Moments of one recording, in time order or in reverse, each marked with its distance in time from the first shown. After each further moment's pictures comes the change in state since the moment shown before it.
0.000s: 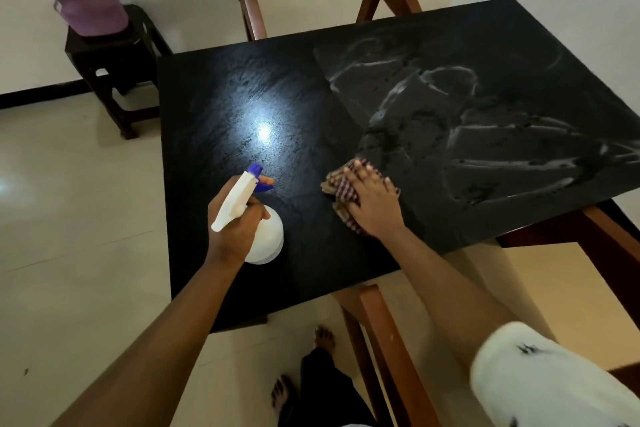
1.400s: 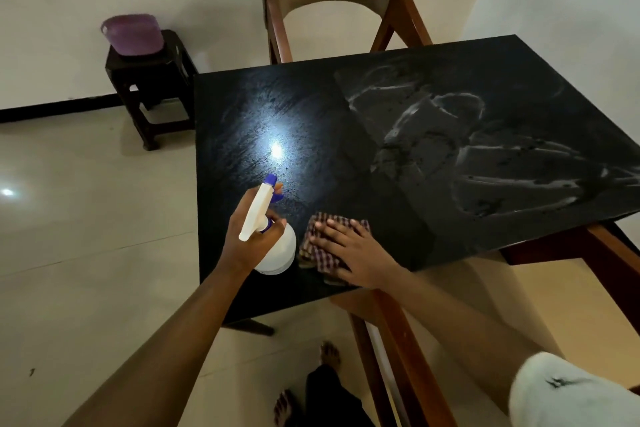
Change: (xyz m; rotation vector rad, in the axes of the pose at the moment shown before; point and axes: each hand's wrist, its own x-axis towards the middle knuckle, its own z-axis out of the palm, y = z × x) left_hand -0.024 -0.014 -0.036 0.014 -0.132 0.058; right_hand -0.058 -0.047 0.029 -0.139 -0.062 -0.584
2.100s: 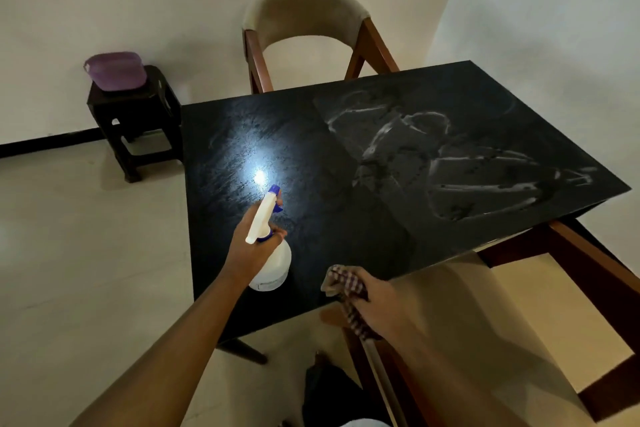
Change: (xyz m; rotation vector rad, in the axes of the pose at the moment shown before) left_hand 0.006 0.010 0.004 -0.048 -0.087 -0.195; right_hand -0.076 -0.073 -0.053 0.778 0.088 0.721
